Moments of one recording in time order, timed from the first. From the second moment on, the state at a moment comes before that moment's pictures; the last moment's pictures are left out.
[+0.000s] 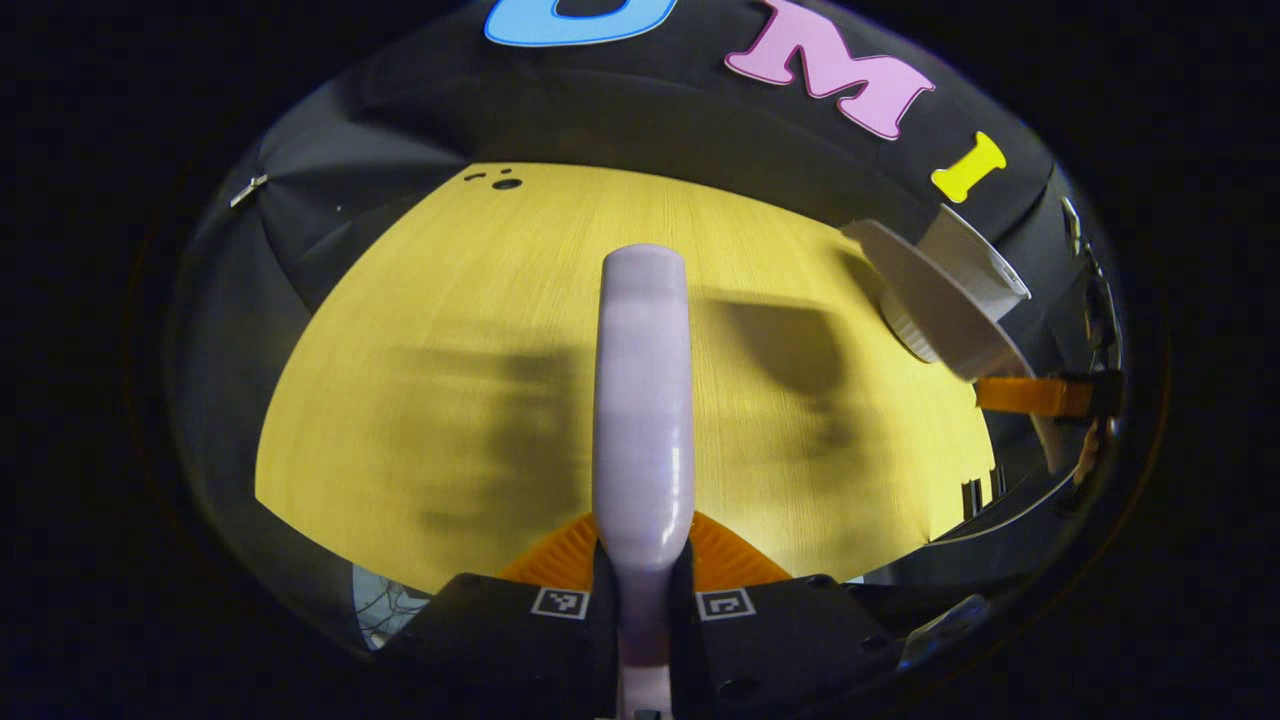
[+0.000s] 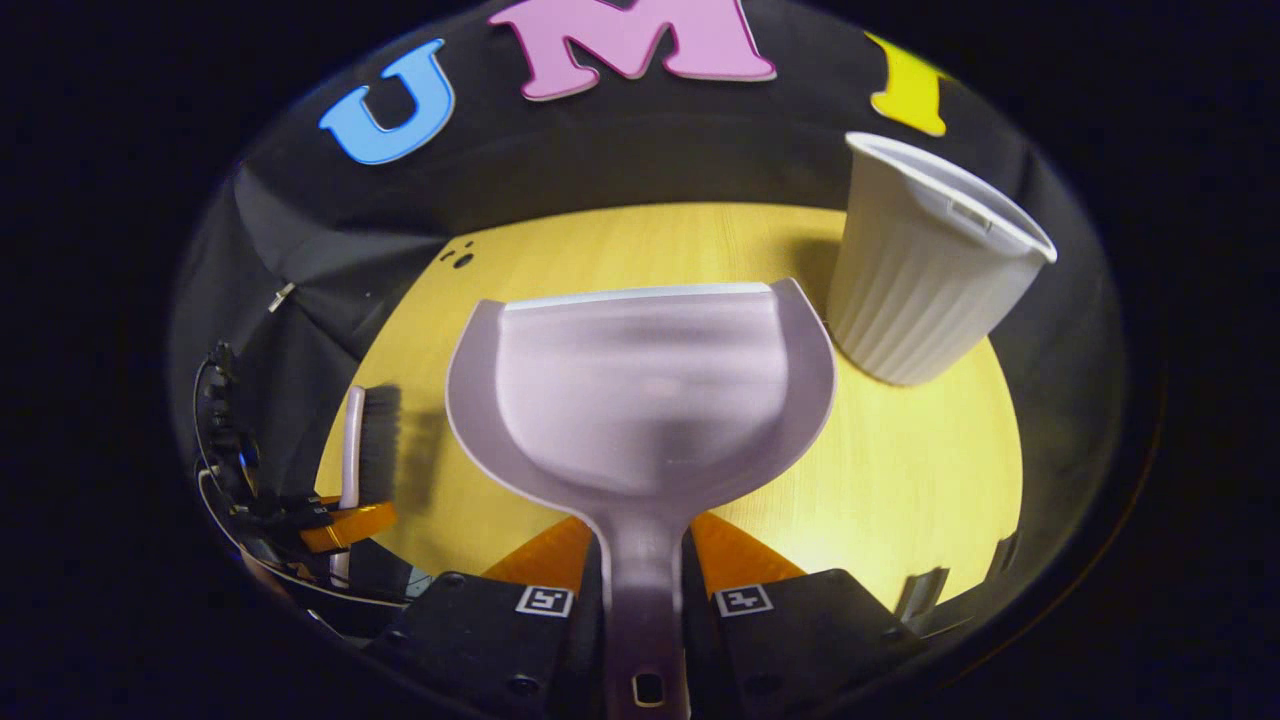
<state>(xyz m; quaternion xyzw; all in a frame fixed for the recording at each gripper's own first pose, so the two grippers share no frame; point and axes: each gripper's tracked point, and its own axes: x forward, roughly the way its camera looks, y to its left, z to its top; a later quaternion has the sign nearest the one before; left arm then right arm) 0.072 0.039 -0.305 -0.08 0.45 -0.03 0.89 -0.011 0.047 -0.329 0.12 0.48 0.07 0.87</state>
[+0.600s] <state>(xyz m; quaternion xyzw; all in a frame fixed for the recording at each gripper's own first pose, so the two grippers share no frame) 0.128 0.031 -0.360 0.01 0.49 0.00 0.87 -0.033 0.080 -0.388 0.10 0.56 0.11 0.81</state>
